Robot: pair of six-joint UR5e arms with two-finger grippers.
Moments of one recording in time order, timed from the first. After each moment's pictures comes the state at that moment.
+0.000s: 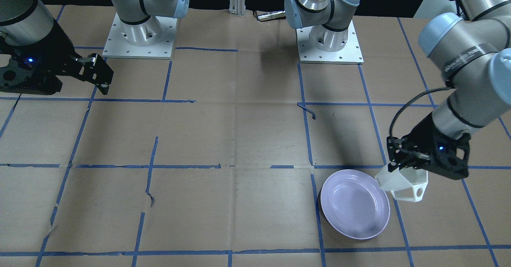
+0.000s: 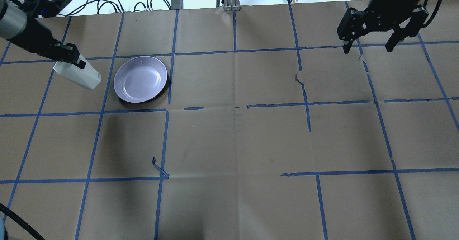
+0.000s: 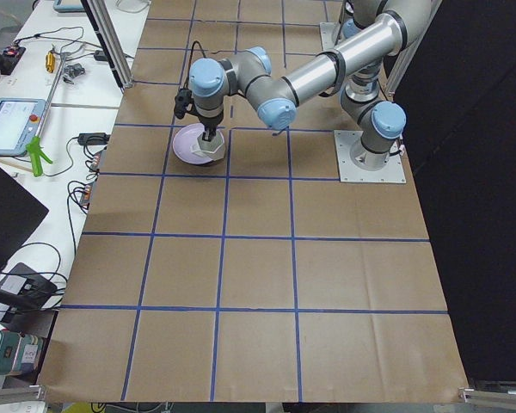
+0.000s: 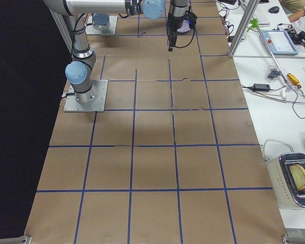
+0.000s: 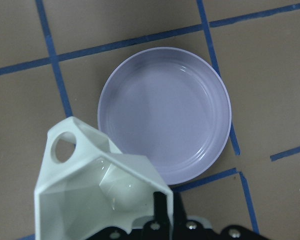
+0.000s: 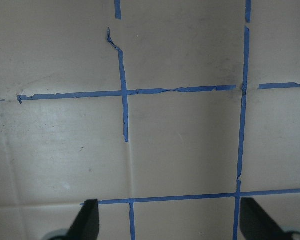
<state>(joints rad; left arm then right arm) -1.32 -1.88 -1.59 -1.18 1.44 0.57 1.47 -1.48 1.43 -1.44 -1.60 -0.06</state>
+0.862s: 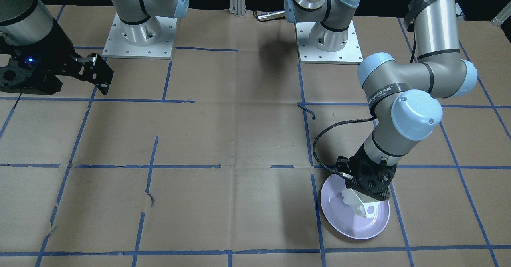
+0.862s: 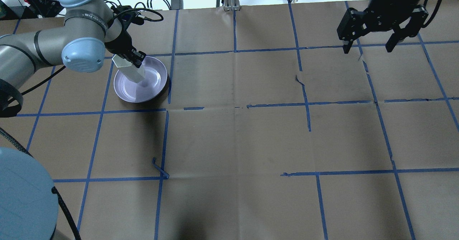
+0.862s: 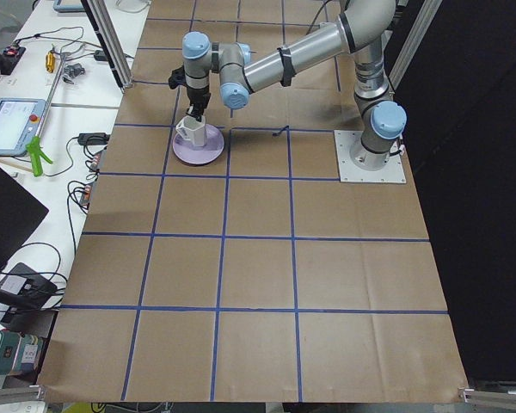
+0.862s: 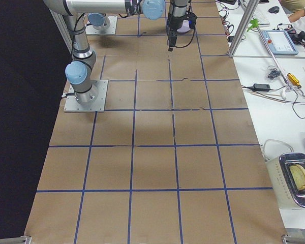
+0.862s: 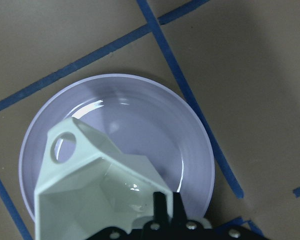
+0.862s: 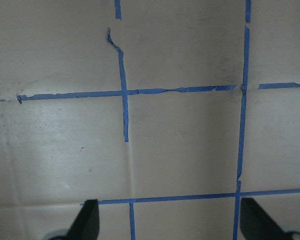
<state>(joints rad) -1.46 -1.97 -1.68 -0.98 1.54 0.58 1.47 -1.48 1.43 -1.44 -1.60 -0.06</state>
